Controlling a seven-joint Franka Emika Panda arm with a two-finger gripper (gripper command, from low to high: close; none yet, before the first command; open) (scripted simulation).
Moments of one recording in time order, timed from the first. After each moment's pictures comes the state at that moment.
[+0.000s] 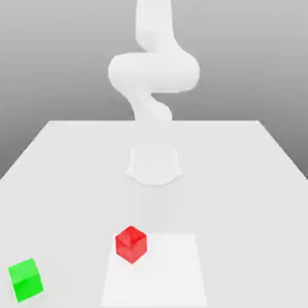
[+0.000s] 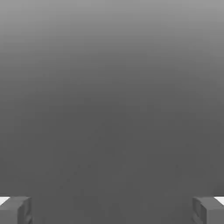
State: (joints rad) arm -0.04 -0.73 0.04 -2.36 -0.02 2.35 0.87
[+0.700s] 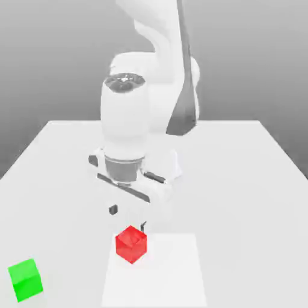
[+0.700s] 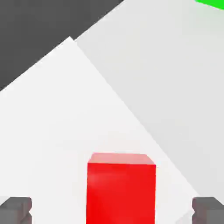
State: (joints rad) arm -0.26 0.02 0.12 -2.82 0.00 2.85 1.35
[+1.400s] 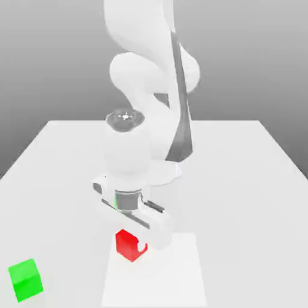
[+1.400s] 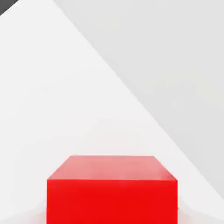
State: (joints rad) arm -0.22 0.12 0.08 -2.80 -0.02 2.94 1.37
